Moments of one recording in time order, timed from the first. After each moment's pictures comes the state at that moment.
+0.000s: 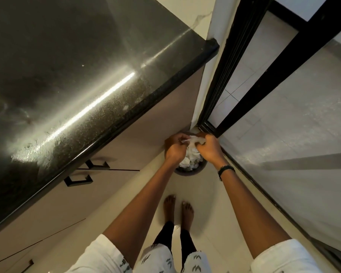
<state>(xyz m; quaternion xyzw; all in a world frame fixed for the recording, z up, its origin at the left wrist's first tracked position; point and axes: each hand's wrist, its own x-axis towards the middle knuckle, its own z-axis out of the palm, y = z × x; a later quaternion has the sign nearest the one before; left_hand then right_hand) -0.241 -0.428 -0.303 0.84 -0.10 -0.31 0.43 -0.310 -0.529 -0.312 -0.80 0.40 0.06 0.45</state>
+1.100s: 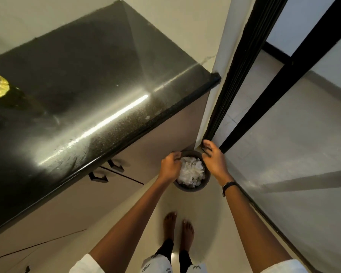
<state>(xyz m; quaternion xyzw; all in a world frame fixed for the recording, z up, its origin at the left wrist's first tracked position) -0.256 -0.370 -0.256 0.84 -0.09 -0.35 0.41 -0.333 -0.508 -0.259 -0.73 0.37 -0.02 0.57</state>
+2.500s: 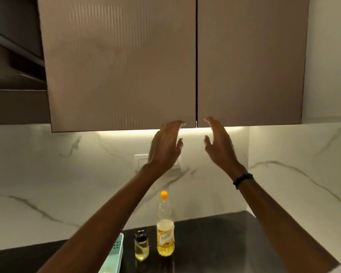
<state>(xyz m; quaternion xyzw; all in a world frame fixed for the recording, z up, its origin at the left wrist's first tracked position) -0.044 -0.024 0.311 0.77 -0.31 0.52 0.22 -0.029 -0.199 0.300 -0.78 -0.15 -0.54 0.27</state>
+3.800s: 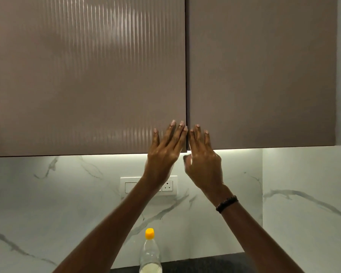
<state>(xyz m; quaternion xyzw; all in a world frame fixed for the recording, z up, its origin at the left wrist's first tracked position) 0.094 -0.094 0.331 0.67 -0.24 0.70 -0.06 0.085 -0.222 0.314 -0.76 -0.11 -0.64 0.03</state>
